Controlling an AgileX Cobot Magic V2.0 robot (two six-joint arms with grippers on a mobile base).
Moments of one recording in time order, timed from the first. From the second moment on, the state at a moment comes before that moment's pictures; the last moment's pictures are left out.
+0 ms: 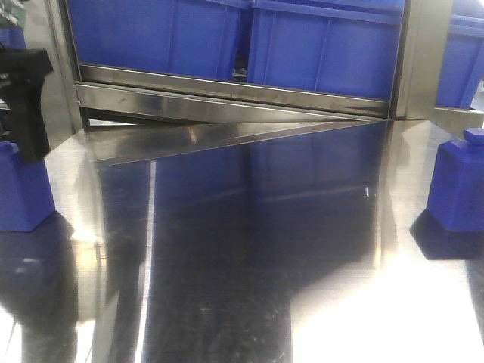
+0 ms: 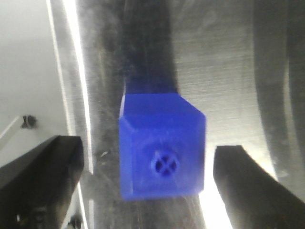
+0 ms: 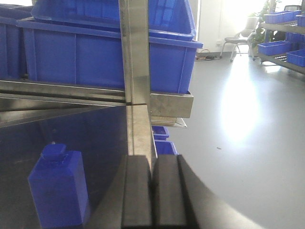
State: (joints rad) left arm -0.19 1.67 -1.29 -0.09 1.08 -0.03; right arm -0.09 -0.01 0.03 0.03 0.02 0.04
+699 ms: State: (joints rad) left arm -0.20 1.73 -1.29 -0.11 1.09 -0.03; right arm -0.09 -0.01 0.03 0.03 0.02 0.04
